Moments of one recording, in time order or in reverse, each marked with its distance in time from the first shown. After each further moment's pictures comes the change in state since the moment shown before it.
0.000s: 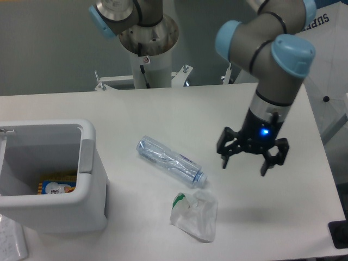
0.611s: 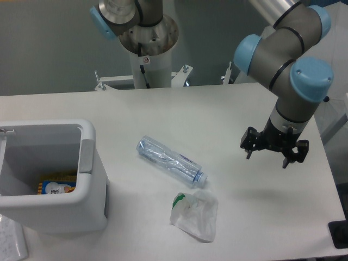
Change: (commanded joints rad) arm 0.014 -0.045 0.025 -0.123 0.235 0.198
